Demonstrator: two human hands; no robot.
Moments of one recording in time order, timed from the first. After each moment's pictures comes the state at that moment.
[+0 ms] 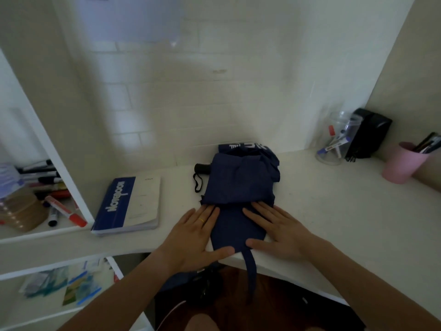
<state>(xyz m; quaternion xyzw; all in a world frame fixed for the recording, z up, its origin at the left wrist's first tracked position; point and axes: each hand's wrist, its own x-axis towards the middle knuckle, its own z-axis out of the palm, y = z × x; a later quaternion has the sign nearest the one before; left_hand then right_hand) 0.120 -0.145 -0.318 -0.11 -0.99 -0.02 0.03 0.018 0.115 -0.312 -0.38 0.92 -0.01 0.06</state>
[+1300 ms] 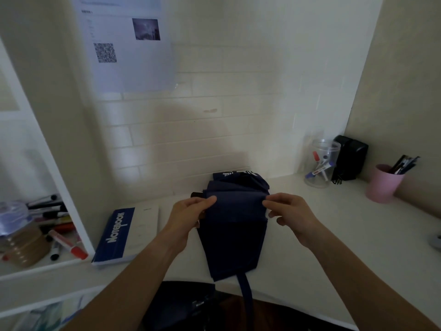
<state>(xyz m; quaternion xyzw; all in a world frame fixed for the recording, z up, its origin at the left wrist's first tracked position) 0.085 -0.131 -0.218 0.14 -0.67 -0.72 0.09 0.017 0.120 -0.215 -0.06 0.74 -0.67 0.05</state>
